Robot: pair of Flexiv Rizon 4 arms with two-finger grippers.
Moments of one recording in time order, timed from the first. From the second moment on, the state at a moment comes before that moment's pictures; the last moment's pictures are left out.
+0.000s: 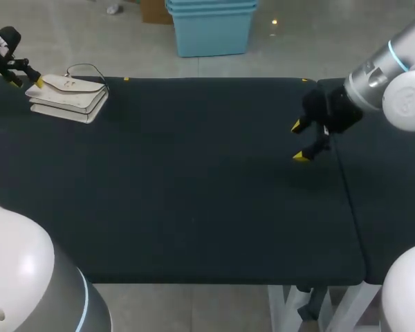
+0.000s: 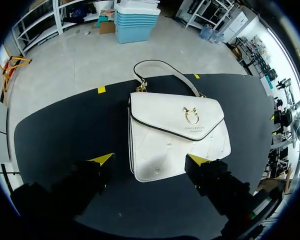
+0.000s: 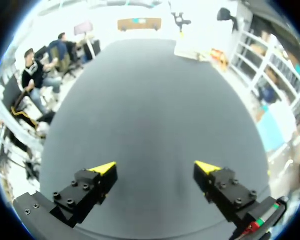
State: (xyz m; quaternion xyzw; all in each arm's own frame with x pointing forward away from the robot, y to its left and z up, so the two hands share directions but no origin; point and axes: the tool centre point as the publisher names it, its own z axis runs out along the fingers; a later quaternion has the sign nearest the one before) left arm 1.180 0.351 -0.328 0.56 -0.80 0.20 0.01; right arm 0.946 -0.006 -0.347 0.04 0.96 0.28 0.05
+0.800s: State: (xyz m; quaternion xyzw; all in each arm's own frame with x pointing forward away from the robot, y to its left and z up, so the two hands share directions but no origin) left arm 1.162 0.327 -0.349 0.57 -0.79 0.22 0.06; right arm 0.947 -0.006 -0.347 0.04 0.96 0.28 0.05
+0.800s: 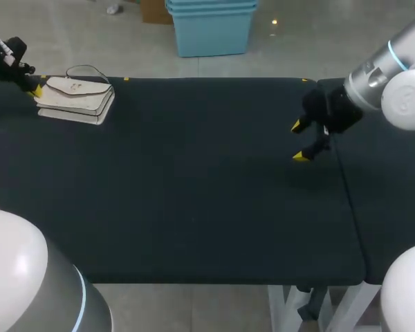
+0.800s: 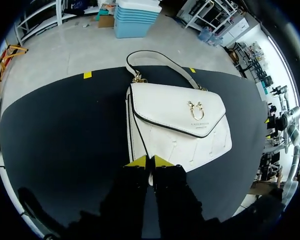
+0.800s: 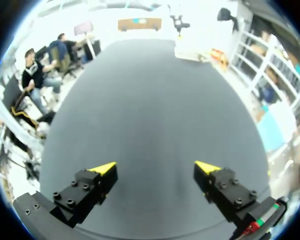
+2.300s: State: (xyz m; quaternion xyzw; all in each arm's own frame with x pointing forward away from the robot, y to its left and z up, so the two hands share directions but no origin) left arm 1.161 0.301 -0.359 0.59 -0.78 0.19 0.08; right arm 0.947 -0.006 -0.347 0.04 0.96 0.28 0.05
